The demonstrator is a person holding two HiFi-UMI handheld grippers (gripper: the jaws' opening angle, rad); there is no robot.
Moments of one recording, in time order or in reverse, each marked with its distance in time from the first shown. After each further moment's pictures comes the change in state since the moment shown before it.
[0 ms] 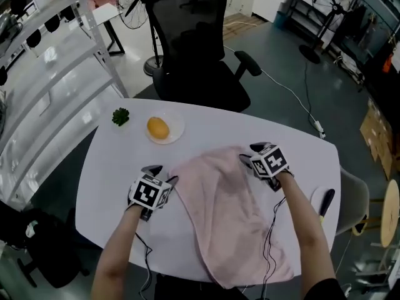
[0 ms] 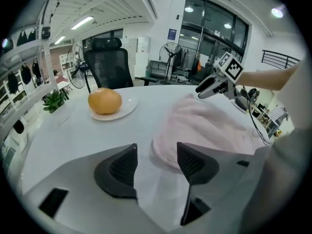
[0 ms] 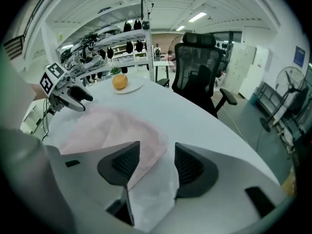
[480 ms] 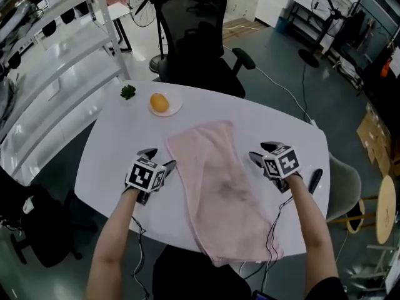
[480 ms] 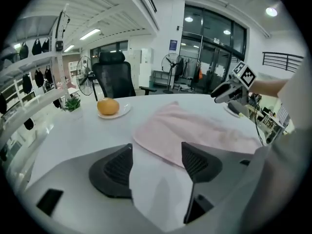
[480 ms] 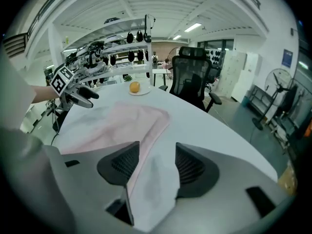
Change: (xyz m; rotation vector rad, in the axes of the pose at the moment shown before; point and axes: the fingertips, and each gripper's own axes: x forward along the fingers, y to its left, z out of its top) left arm -0.066 -0.059 -0.019 -0.010 -0.114 0.064; right arm -0.119 0.036 -0.073 0.017 -0.089 -0.049
